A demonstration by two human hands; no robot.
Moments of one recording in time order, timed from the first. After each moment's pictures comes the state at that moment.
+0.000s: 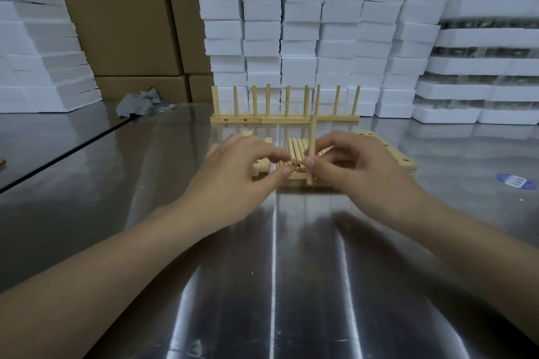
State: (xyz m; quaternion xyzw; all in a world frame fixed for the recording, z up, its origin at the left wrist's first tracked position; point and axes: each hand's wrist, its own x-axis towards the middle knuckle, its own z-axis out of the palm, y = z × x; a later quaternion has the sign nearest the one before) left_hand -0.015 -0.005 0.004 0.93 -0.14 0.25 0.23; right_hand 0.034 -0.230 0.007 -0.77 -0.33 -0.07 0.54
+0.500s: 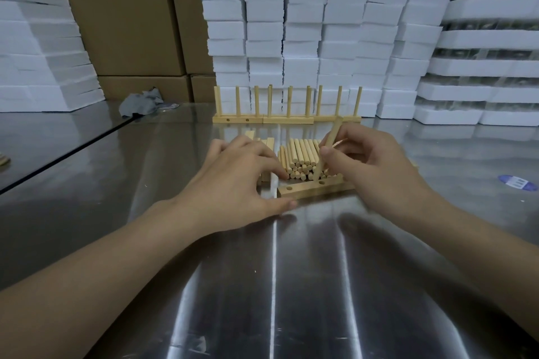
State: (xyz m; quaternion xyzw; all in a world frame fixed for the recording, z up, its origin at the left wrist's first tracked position) left_hand -0.016 0.003 0.006 0.96 -0.17 0.20 0.09; right_hand 0.035 -0.237 0.009 -0.78 -0.31 -0.13 0.53
